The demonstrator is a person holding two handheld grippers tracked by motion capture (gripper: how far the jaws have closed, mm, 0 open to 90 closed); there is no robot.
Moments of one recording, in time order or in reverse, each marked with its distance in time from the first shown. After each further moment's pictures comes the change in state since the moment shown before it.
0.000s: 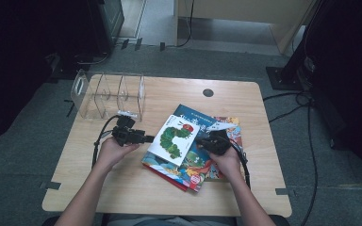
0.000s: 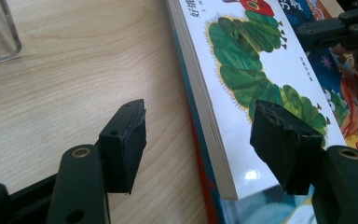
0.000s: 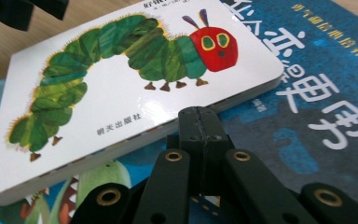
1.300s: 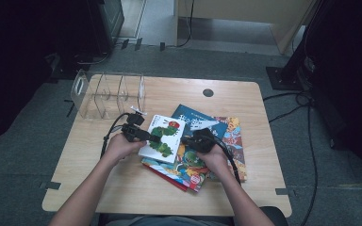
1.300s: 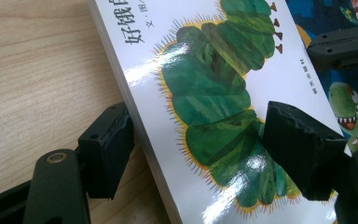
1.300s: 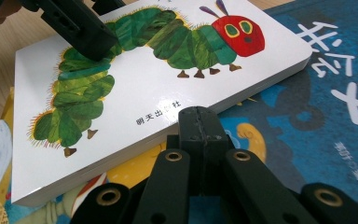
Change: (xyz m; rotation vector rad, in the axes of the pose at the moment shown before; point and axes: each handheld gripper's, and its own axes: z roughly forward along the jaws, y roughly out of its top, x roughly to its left) left arm 0.006 0.017 0.030 0.144 -0.001 -0.058; right arm 0.031 0.020 0.032 0.047 0.054 -0.104
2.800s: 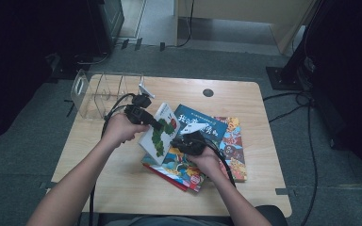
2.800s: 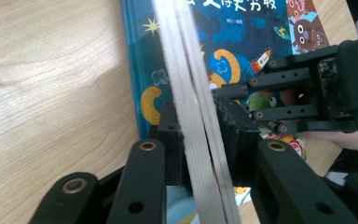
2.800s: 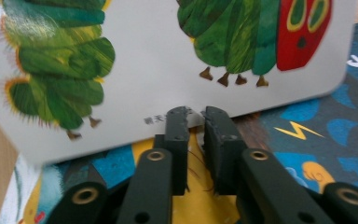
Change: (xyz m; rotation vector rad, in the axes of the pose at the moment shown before) left arm -0.058 0.061 -0.055 0.155 0.031 -0.002; right arm 0.024 0.006 0.017 -0.013 0.041 -0.077
